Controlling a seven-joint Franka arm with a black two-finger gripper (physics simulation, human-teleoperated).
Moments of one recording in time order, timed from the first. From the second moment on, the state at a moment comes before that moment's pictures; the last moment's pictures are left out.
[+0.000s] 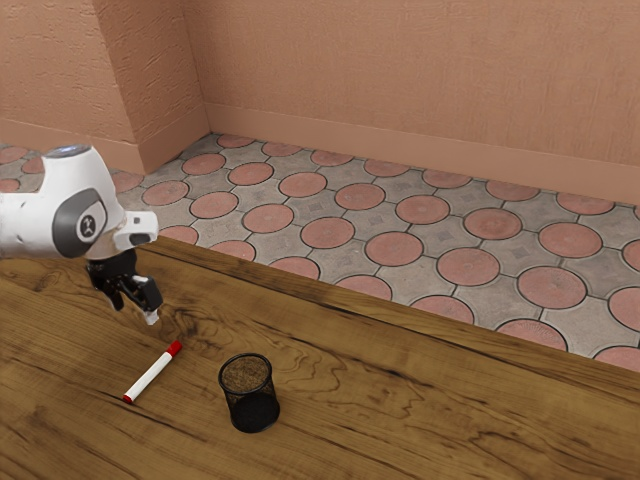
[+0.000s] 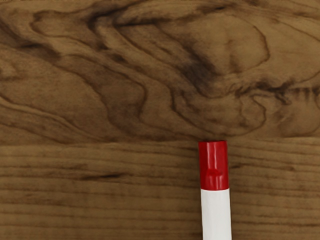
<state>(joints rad) 0.02 0.00 0.27 -2.33 -0.04 2.34 0.35</state>
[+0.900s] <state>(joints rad) -0.03 0.16 0.25 -2.36 -0.13 2.47 0.31</state>
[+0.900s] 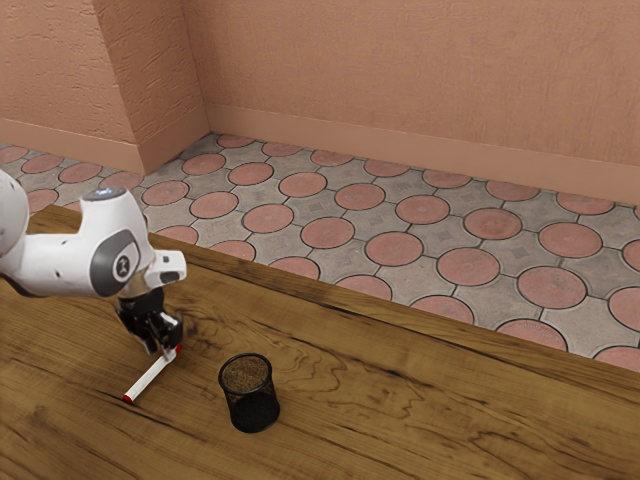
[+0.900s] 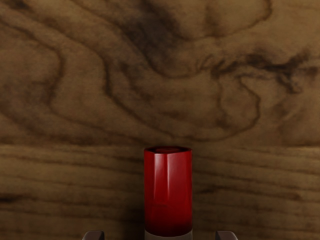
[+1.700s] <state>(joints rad) -0.19 -0.14 0.25 -2.35 -0.12 2.31 0.28</state>
